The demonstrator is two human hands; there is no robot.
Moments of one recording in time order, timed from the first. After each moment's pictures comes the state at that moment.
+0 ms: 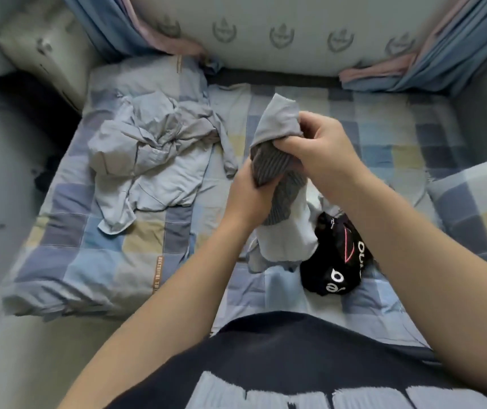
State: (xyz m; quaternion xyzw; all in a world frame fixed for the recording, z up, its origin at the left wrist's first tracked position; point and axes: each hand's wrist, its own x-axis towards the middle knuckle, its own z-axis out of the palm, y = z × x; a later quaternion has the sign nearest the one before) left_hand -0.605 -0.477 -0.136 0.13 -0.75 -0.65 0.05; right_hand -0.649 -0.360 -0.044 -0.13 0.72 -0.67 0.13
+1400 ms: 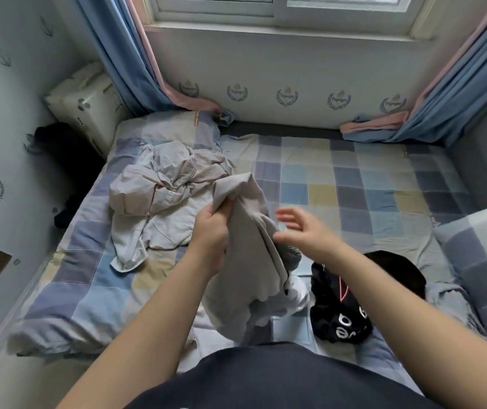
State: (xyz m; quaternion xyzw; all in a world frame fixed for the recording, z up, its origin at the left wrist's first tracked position) left_hand -0.586 -0.541 -0.102 0.25 -0.53 -0.81 0.08; right_hand -0.641 -0.351 -0.108 -0.13 0.81 -0.51 0.28
